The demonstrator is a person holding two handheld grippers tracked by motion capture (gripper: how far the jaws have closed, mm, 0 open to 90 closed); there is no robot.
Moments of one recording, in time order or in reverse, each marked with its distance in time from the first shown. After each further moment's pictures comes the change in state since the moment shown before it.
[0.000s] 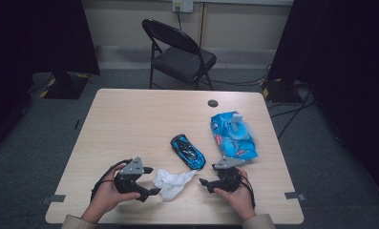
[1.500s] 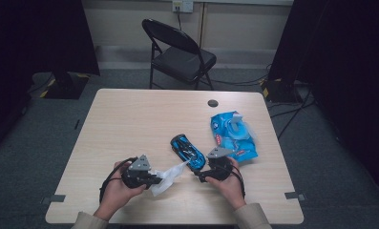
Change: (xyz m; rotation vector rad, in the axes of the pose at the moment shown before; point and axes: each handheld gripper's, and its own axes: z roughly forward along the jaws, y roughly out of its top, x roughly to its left) left arm 0.000 0.006 0.013 0.077 0.052 -0.084; right arm -0.009 0.027 0.032 -0.009 -0.039 0.009
